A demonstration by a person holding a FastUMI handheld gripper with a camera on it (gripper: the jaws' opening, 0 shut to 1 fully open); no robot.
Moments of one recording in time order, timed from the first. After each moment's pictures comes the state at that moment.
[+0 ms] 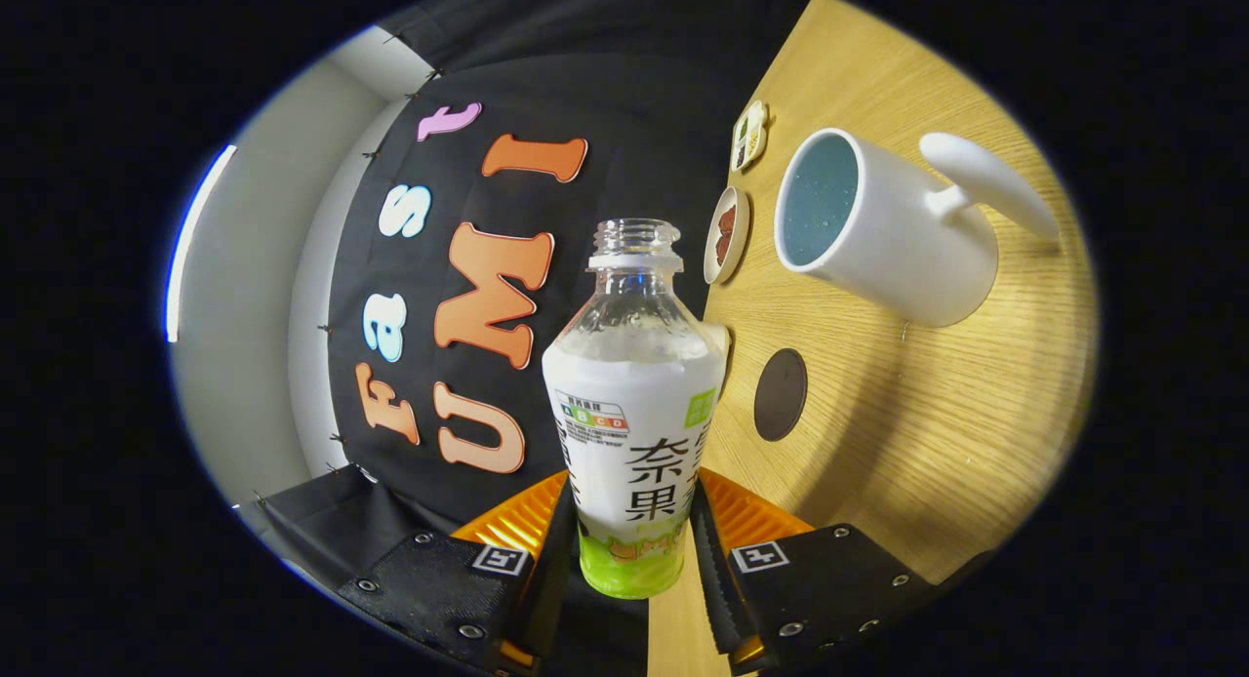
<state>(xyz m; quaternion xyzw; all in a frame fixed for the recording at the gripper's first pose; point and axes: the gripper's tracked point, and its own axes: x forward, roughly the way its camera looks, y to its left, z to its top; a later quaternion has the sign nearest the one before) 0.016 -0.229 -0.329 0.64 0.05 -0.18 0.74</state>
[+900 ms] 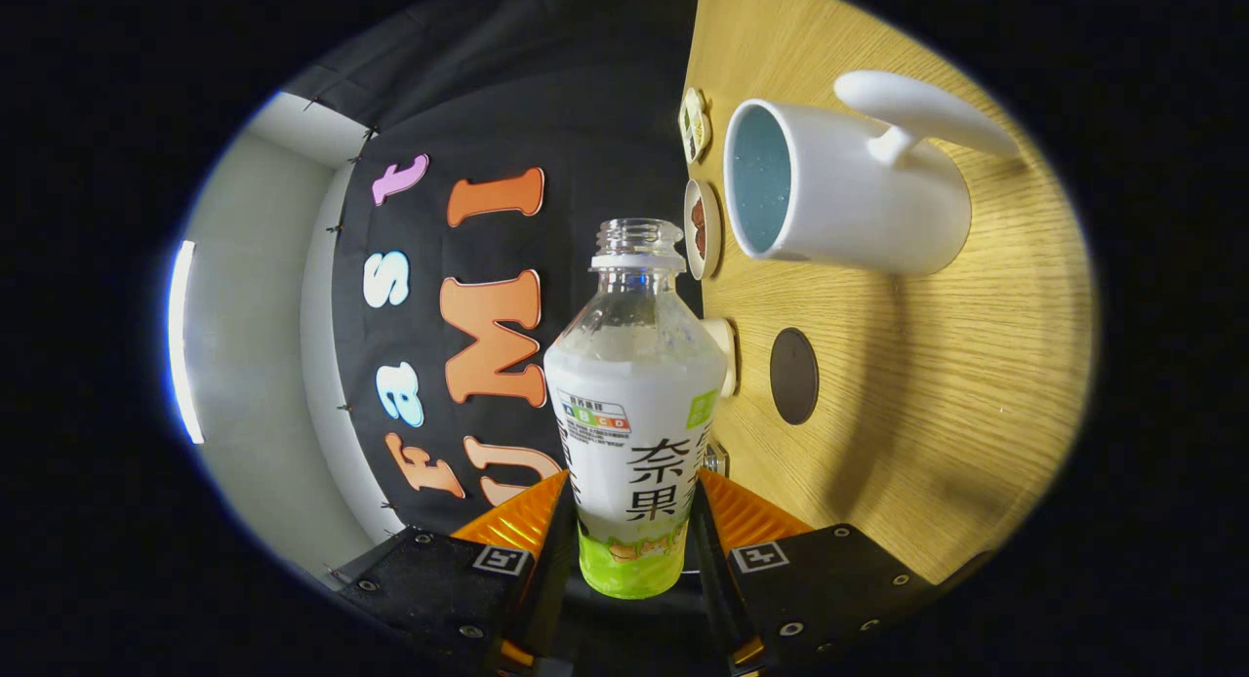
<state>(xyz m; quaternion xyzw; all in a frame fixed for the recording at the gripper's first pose) 0.019 -0.242 -0.323 0.73 0.01 -0.18 0.66</state>
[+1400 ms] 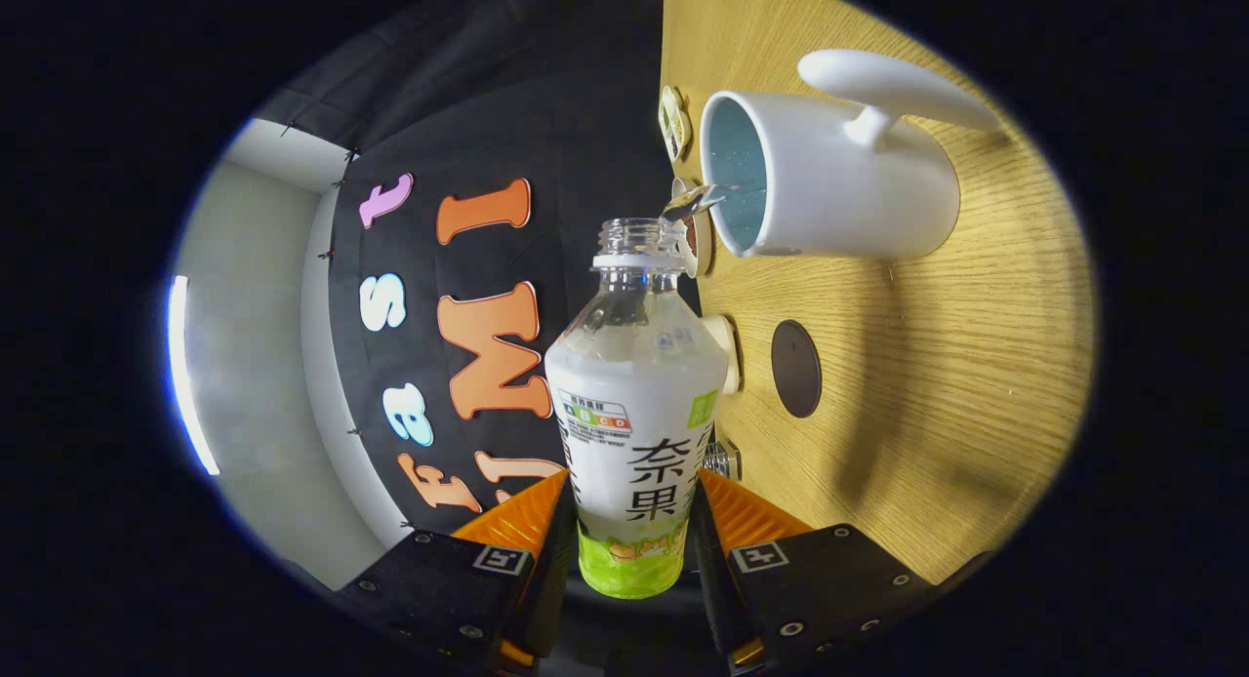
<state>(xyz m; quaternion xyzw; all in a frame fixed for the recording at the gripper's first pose) 0.022 -0.246 -0.322 0.76 0.00 -0.18 0.63</state>
